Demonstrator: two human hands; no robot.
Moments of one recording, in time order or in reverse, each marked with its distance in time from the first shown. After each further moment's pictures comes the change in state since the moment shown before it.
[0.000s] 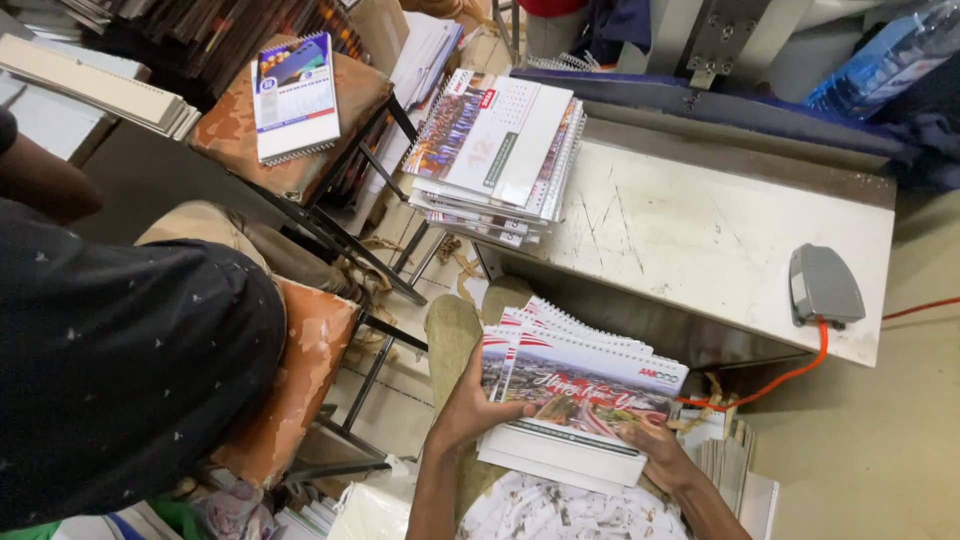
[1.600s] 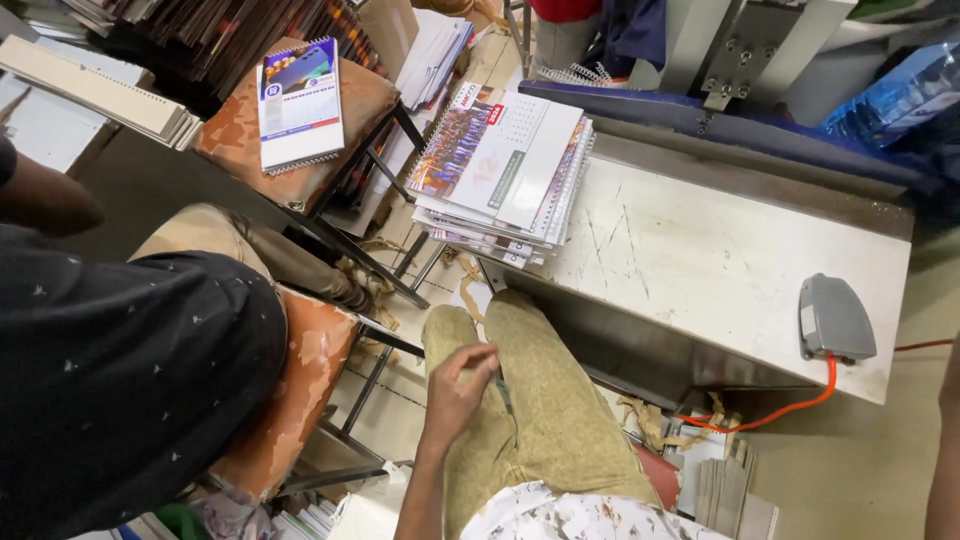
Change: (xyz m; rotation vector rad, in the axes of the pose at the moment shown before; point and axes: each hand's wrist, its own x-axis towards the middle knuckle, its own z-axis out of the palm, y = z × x) left_hand 0.052 -0.016 -0.021 -0.046 0.296 0.386; right_hand -0.062 -0.541 0.002 -0.804 -0.098 -1.400
